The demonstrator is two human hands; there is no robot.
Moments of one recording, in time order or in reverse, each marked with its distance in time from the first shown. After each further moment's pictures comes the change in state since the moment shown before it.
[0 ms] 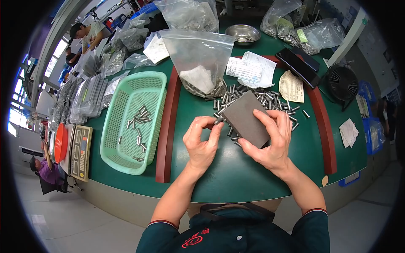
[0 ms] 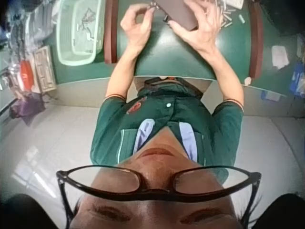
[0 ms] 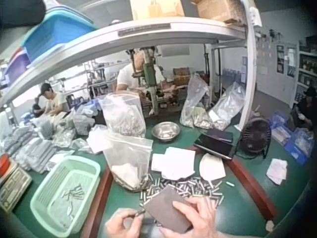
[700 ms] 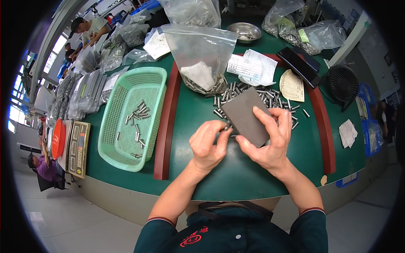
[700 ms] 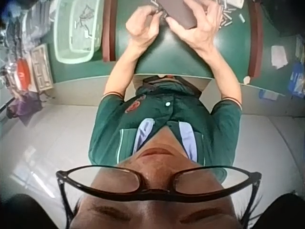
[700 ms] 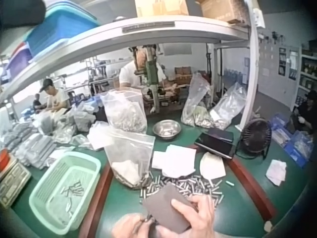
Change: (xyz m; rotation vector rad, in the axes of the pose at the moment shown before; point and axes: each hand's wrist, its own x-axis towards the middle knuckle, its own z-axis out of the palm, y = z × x) left_hand 0.001 0.016 -0.001 0.166 -0.124 0.247; right_hand 0.000 -0.010 0.001 -0.026 0.019 -0.047
